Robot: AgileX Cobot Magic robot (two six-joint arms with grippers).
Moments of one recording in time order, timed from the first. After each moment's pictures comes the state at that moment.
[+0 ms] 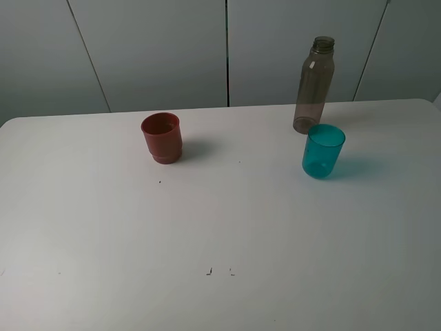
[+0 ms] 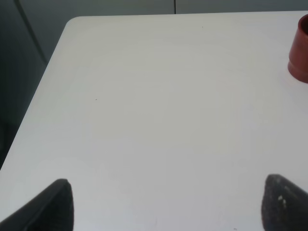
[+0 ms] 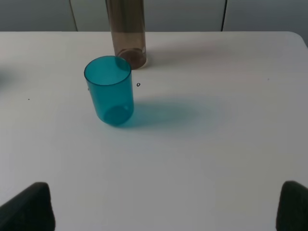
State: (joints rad) left arm 0.03 0.00 -0.51 0.09 1.09 -0.05; right arm 0.03 0.00 -0.51 0.02 1.10 -0.04
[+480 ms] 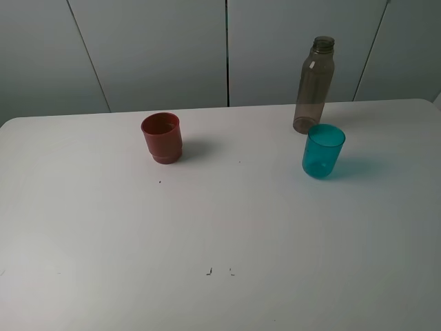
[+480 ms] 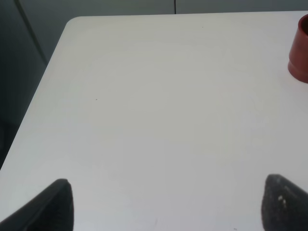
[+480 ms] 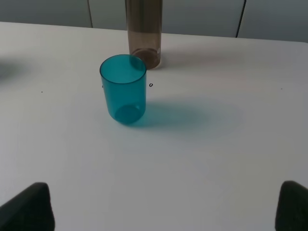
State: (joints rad) left arm 0.03 0.00 -0.51 0.09 1.09 -0.05; right arm 0.03 0.00 -0.51 0.06 1.10 -0.09
